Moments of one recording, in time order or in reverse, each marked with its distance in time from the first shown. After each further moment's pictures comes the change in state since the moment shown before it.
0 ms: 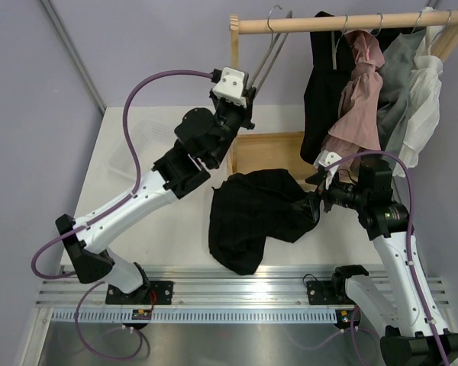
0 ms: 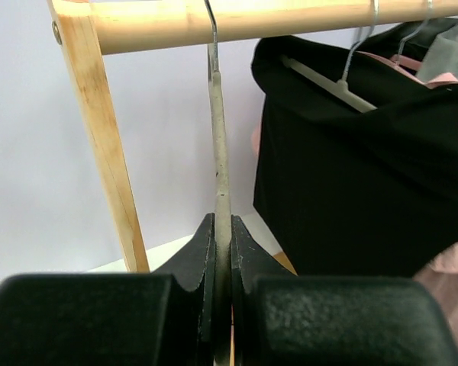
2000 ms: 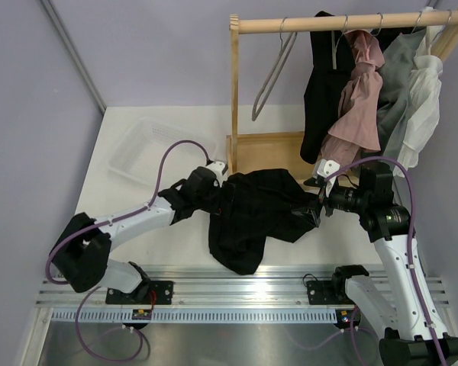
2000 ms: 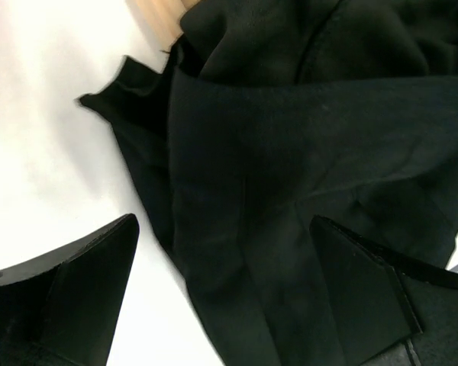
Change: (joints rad) left arm 0.215 -0.114 -0.829 -0.322 0.423 -0.447; right arm -0.011 -0.022 -0.005 -0.061 -0.071 -0.167
